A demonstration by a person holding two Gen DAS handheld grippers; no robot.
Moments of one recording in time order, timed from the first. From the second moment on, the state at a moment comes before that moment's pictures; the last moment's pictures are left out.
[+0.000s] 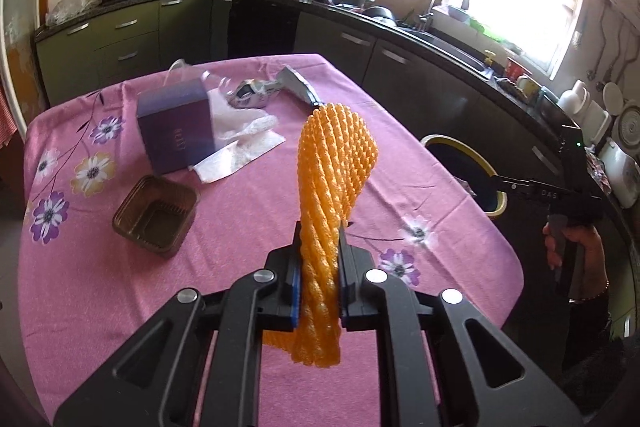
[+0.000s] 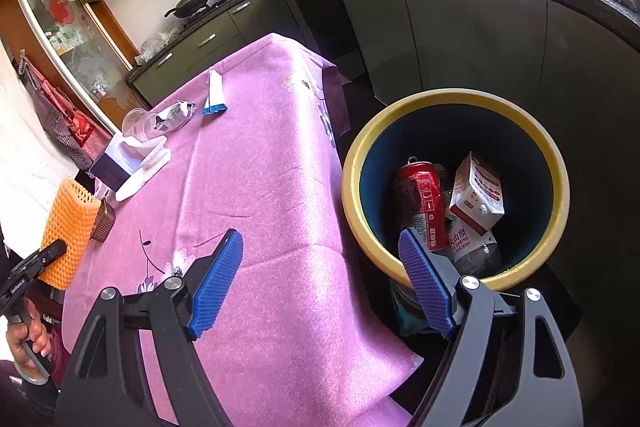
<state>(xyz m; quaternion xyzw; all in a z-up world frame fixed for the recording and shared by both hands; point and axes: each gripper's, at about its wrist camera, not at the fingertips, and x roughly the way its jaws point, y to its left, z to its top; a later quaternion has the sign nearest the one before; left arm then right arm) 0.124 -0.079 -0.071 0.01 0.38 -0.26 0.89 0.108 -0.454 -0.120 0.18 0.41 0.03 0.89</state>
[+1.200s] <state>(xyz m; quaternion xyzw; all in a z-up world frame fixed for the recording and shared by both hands) 0.235 -0.416 -0.138 0.03 0.50 -0.39 0.78 -0.005 -0.566 -0.100 0.23 0.34 -0.09 0.91</state>
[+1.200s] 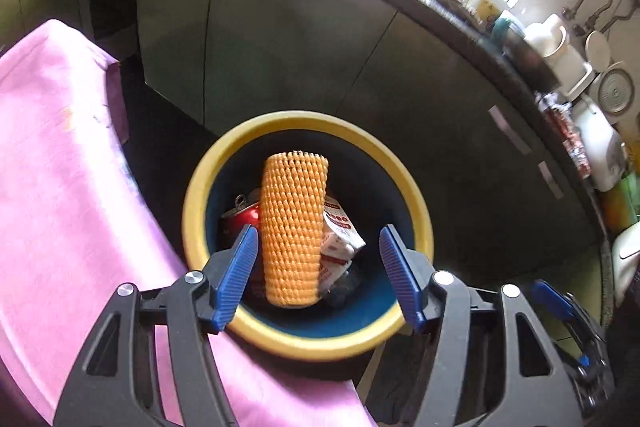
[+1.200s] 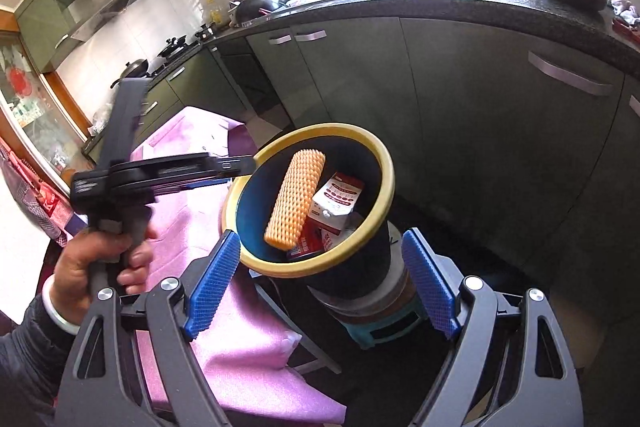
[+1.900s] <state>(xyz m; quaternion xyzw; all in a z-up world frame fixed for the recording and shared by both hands) 0.115 -0.062 -0.085 -0.05 0.35 -0.16 0.92 0.247 -0.341 -0.073 0.04 0.40 0.17 0.90</state>
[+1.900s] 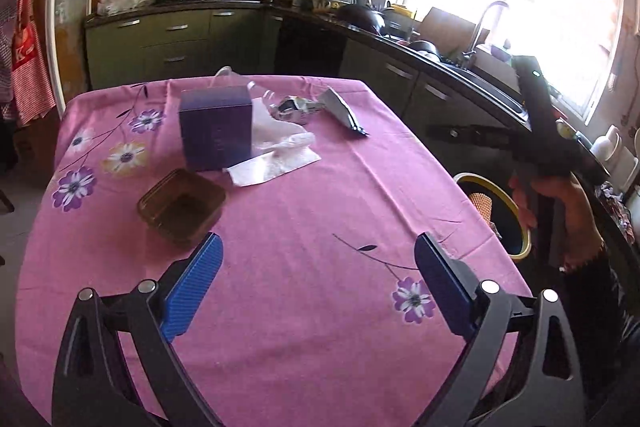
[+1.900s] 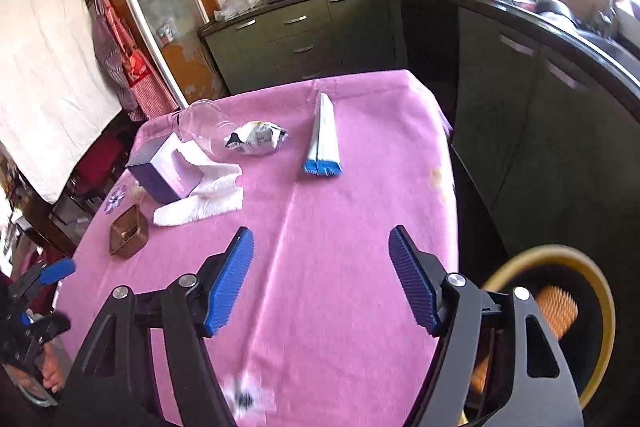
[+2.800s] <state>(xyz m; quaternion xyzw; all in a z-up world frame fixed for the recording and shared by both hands) 0.101 -0.042 -0.087 -0.06 0.34 -0.16 0.92 0.396 -0.266 -0.118 -0.02 0.50 0.11 0.86</state>
